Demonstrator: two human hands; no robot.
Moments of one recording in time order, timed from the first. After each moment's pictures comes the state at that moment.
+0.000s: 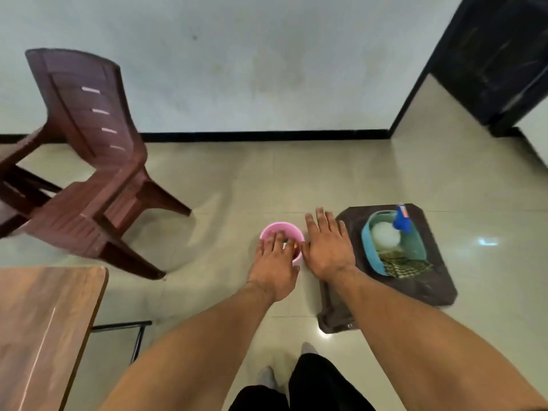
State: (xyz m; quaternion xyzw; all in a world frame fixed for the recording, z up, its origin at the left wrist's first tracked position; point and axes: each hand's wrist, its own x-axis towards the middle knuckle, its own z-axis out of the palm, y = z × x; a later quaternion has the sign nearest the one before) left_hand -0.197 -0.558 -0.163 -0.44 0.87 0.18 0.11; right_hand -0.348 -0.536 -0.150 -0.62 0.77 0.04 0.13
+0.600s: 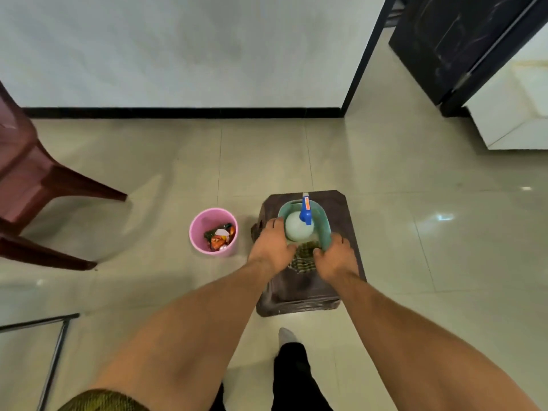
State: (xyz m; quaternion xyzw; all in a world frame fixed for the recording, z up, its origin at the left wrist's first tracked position) left_hand -0.470 -0.514 -0.183 -0.50 0.77 0.38 0.02; right_hand -0.604 -0.428 -0.187 -0.33 0.89 -0.06 0.30
